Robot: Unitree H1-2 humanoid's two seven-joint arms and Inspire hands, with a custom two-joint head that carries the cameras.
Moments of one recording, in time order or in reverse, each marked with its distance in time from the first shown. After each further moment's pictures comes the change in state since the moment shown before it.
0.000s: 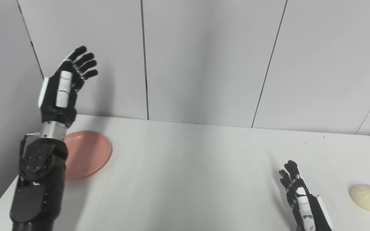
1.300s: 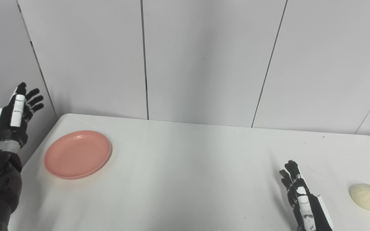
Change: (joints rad) left arm -0.176 0.222 0.095 0.990 0.002 -0.369 -0.115; right arm 0.001 0.001 -0.002 0.001 -0.009 0.000 -0.012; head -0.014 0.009
